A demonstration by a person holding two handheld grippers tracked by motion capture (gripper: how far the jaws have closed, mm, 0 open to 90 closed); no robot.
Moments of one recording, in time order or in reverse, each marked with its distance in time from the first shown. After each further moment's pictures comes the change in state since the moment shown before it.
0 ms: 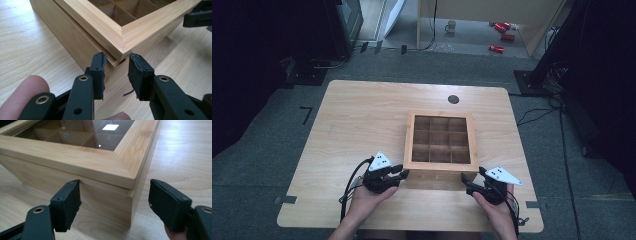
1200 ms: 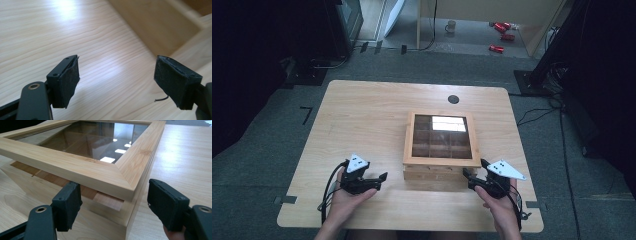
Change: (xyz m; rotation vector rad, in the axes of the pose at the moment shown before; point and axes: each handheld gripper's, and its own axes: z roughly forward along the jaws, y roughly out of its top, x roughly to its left) left arm 0.053 -0.039 -0.034 0.032 0.237 -0.097; right arm 0.001 0.026 -0.007 -0.046 0.008 -0.073
